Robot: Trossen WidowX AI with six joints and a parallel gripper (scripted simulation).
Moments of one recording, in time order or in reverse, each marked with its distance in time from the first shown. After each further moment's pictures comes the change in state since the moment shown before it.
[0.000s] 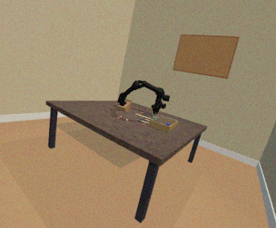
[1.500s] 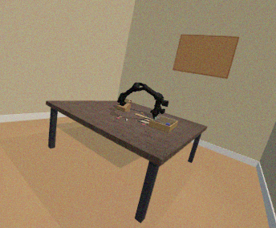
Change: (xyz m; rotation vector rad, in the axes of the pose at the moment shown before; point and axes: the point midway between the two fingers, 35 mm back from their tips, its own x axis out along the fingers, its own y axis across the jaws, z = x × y) arm 0.053 -0.002 0.002 0.002 0.002 -0.002
